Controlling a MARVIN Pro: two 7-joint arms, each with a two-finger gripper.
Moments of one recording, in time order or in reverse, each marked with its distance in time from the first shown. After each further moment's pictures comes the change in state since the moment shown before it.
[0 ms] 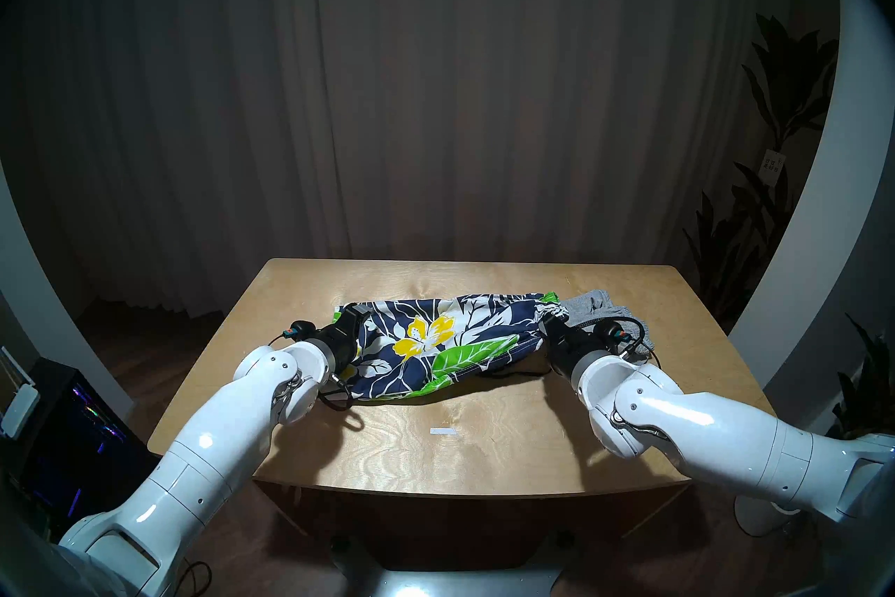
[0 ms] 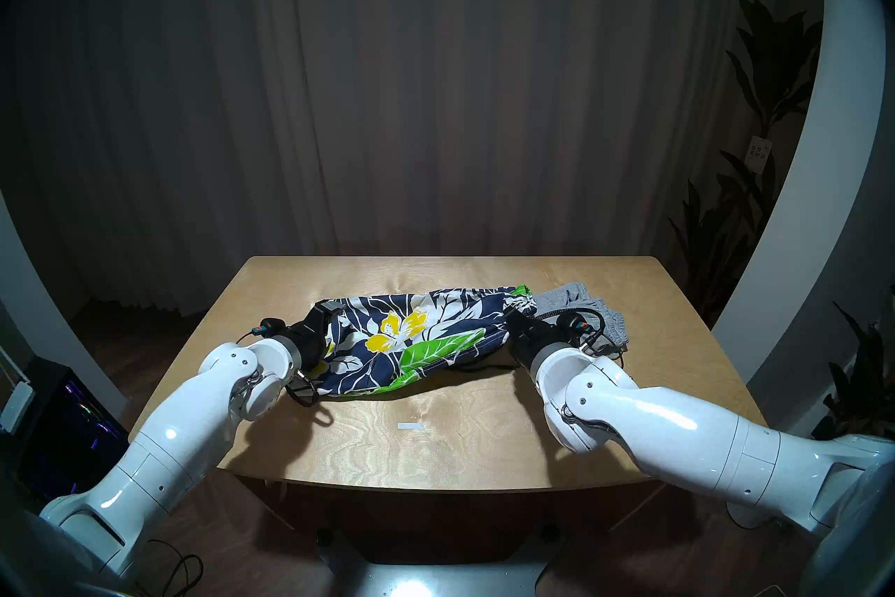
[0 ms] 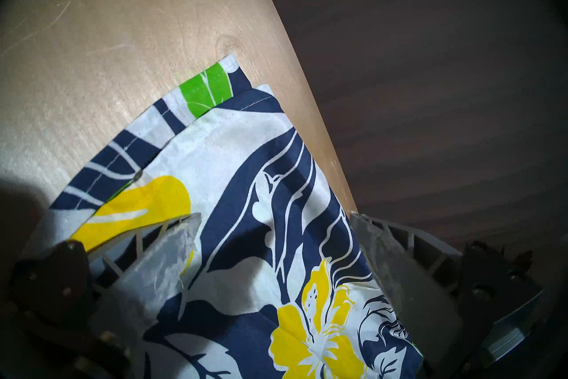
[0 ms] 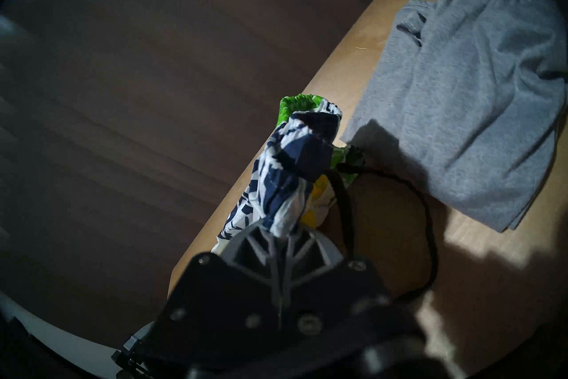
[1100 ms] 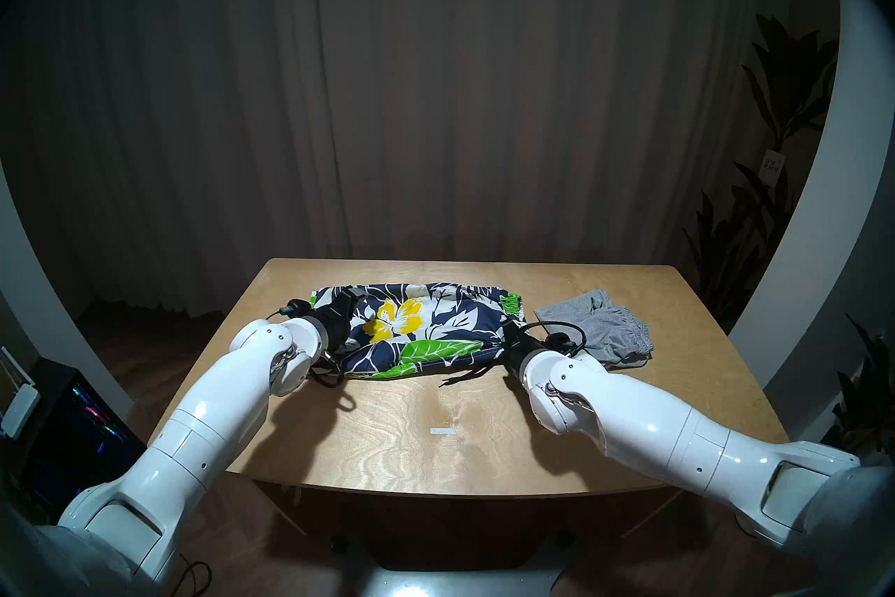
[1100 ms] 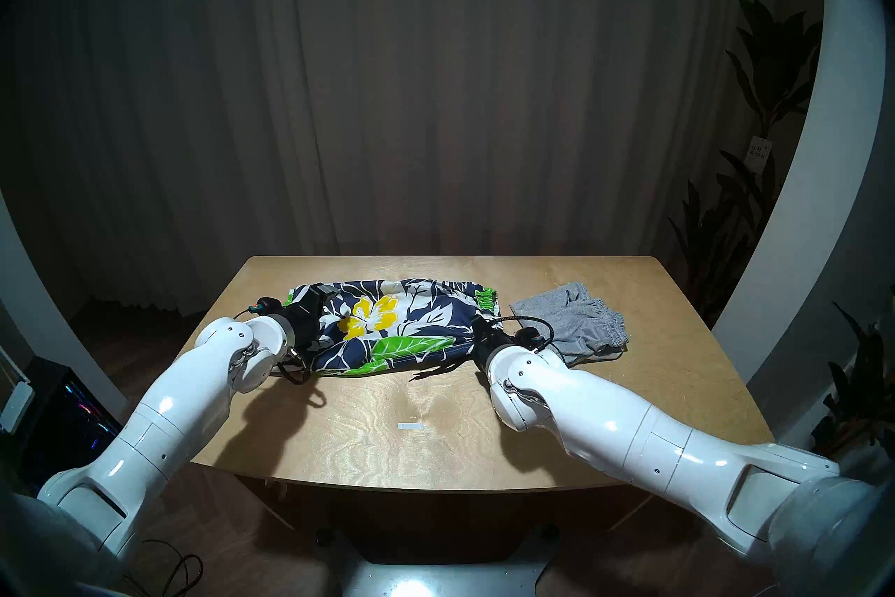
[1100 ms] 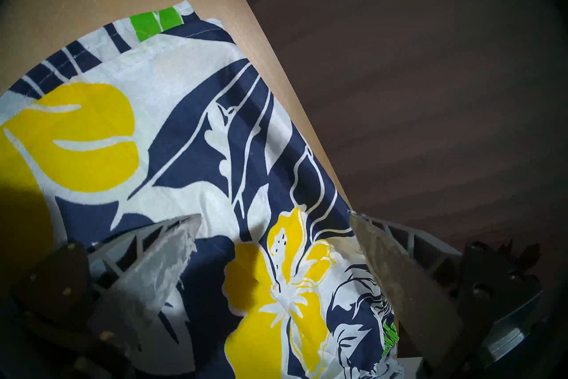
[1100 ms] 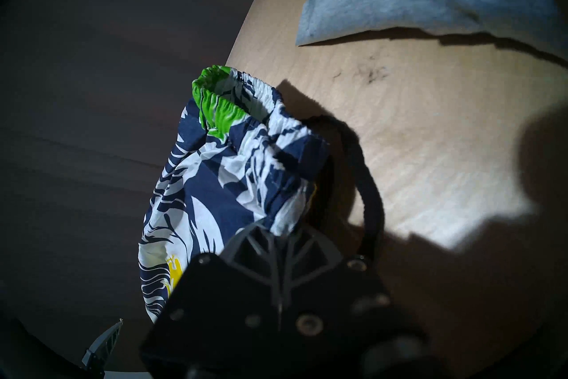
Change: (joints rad) left arm -0.103 0.004 -0.002 0.093 0.006 0.084 -0.011; right arm 0.055 -0.277 -0.025 0.311 0.152 0.007 -0.024
